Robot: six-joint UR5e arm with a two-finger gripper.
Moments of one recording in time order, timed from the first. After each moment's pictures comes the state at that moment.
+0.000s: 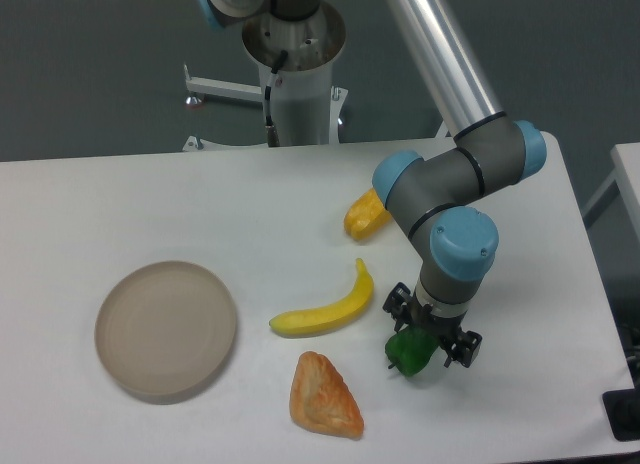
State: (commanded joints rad) arm 2.30 -2.31 -1.16 -1.14 1.50 1.14
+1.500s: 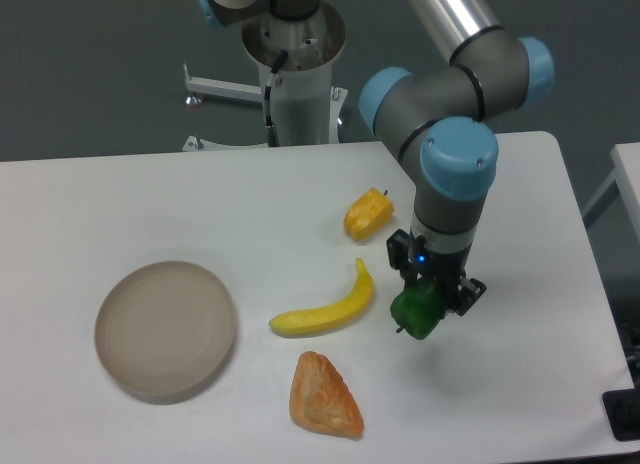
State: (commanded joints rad) arm 2.29 -2.11 -1.13 -1.28 1.57 1.26
